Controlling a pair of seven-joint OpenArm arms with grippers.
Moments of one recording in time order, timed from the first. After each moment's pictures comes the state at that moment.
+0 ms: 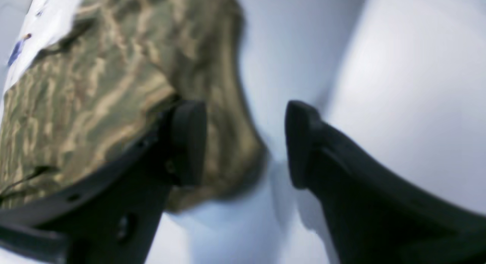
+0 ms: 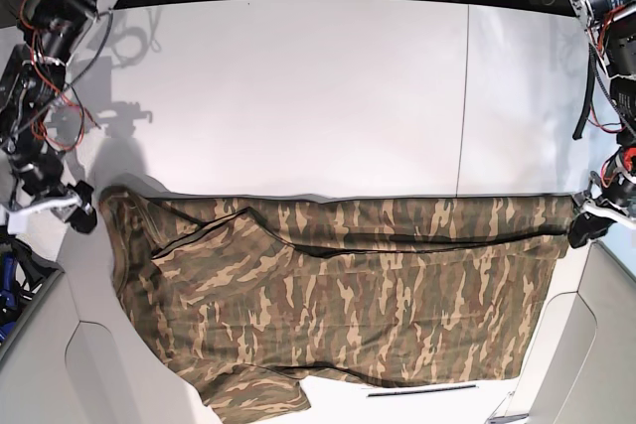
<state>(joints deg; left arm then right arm) -13.0 -30.9 -25.9 52.7 -34.4 -31.1 25.4 11.7 10.8 36.5 66.3 28.7 27.1 -42.7</state>
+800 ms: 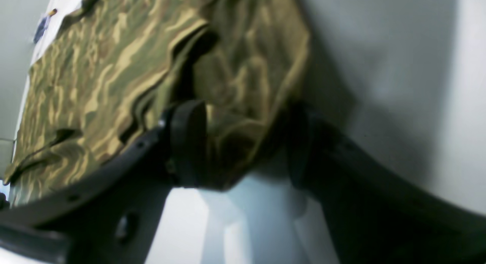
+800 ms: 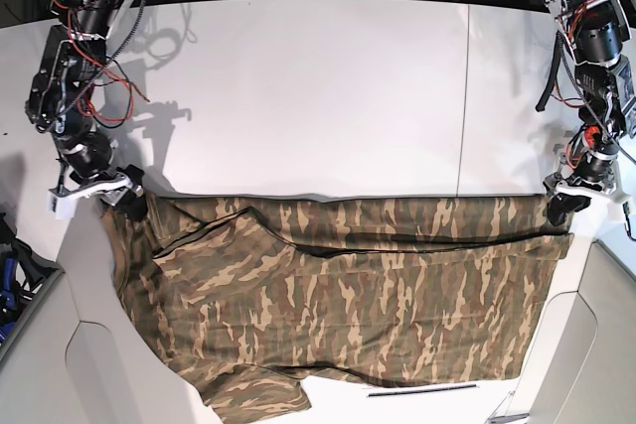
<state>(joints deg) -11.6 -25.4 -26.0 45.9 -28.7 -24.1 14.6 7.6 4.7 28.4 66.3 29.2 26.3 -35.3</state>
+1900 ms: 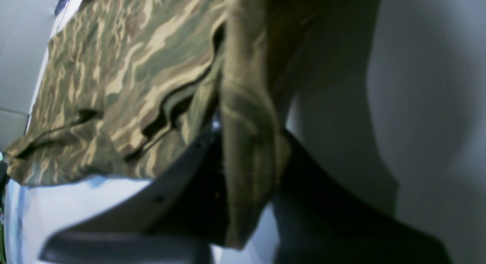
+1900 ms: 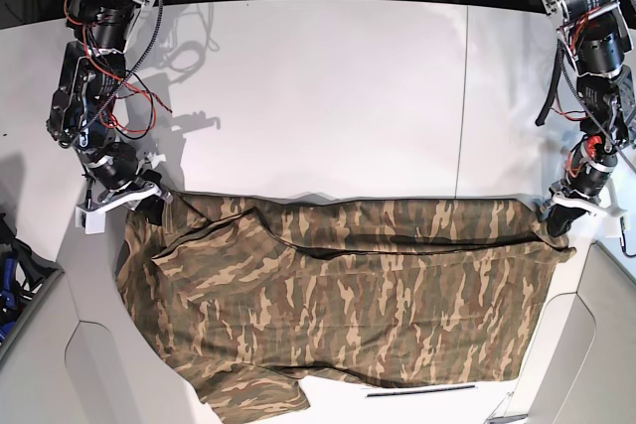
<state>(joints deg) -14.3 -26.0 -25.8 45.6 -32.3 -35.1 17.3 10.8 3.0 26.5 63.1 27.0 30.5 -36.1</state>
